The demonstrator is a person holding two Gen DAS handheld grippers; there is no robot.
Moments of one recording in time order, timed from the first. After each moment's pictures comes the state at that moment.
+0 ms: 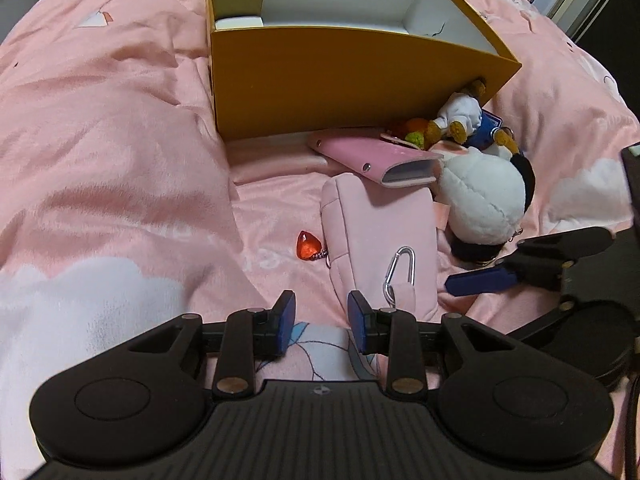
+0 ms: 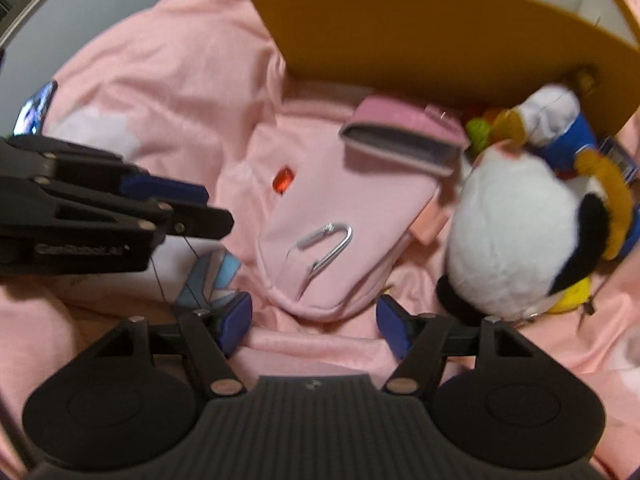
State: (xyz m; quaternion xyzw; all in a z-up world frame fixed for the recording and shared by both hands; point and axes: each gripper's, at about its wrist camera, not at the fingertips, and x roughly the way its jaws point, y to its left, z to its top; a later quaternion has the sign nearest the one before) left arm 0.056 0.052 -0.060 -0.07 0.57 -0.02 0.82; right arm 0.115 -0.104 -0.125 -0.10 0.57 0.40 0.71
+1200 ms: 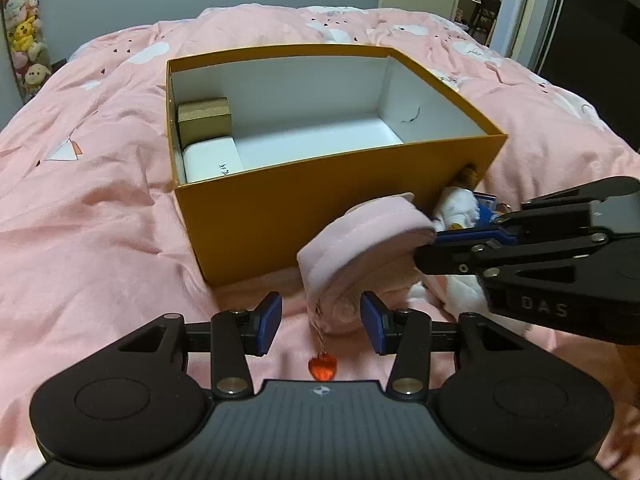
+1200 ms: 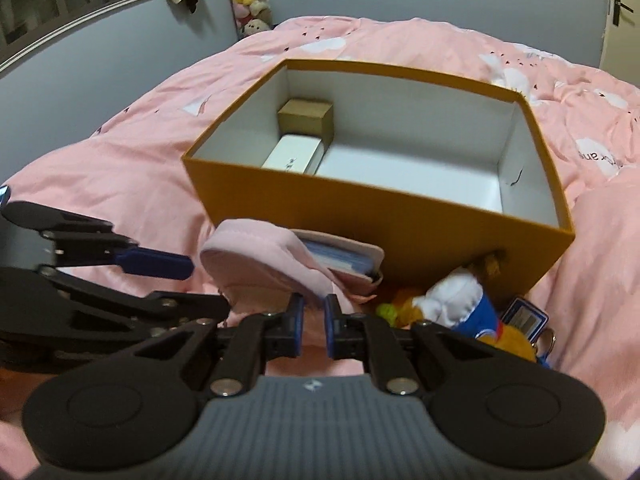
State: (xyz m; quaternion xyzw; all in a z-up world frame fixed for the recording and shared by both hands) left arm 0.099 0.045 -0.059 -0.01 0.44 -0.05 0.90; right arm 0.152 -0.109 -0.071 -0.09 0.39 0.33 0.85
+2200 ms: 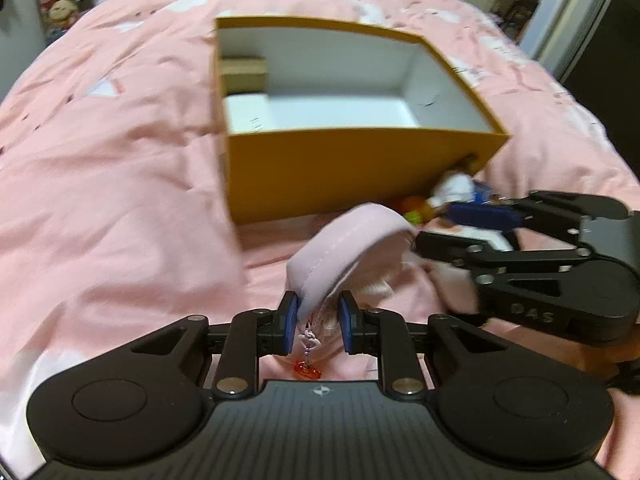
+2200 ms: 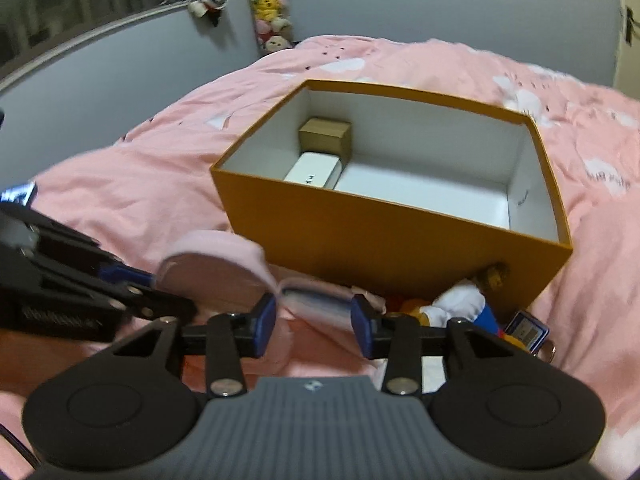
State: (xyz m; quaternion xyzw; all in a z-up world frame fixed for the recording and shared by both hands) left arm 0.072 0.068 -0.032 -0.07 0.50 -0.02 0.86; right arm 0.132 -0.114 -0.063 -0.11 0.36 0.37 0.85
